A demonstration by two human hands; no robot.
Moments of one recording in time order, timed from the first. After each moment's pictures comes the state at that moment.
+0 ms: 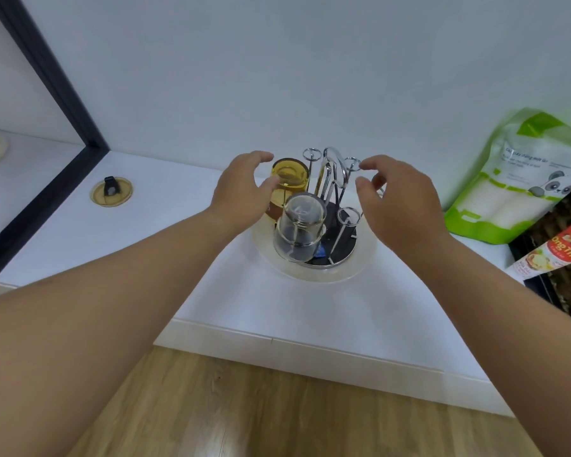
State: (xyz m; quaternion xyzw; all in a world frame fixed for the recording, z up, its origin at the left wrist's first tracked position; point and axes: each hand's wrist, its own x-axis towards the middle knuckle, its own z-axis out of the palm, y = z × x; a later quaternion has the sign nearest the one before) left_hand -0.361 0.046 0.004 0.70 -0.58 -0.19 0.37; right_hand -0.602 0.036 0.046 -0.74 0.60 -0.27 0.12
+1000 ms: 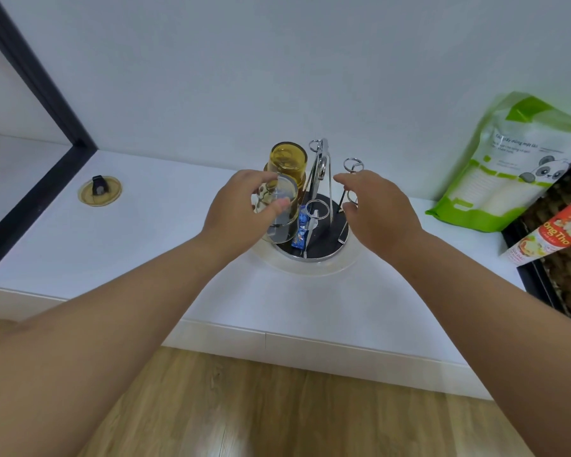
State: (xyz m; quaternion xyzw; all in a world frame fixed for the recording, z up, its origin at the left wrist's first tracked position) left_hand -0.376 0.072 -0.022 0.64 -0.63 -0.19 0.39; right_hand -0.609 0.032 0.016 -0.81 0.56 -0.15 0.09
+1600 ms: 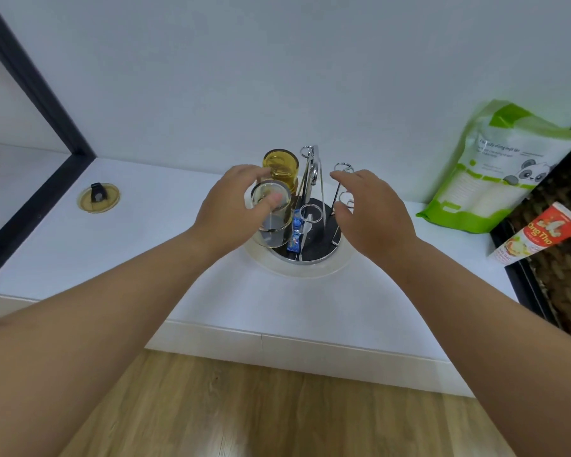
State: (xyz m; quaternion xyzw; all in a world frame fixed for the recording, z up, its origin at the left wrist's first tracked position) left_hand -0.375 0.076 0.004 0.64 -0.65 -0.19 0.36; right_hand -0.610 0.047 0.029 -0.79 0.56 -0.20 0.10
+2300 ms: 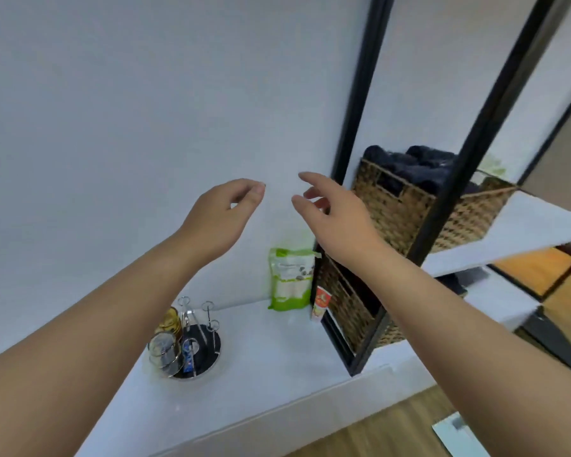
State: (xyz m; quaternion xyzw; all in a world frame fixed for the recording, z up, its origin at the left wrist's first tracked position) left_hand -0.545 0.130 0.418 0.42 -0.76 -0.27 0.42; right_hand -0.745 0.185 0.427 -0.65 0.62 -0.43 0.12
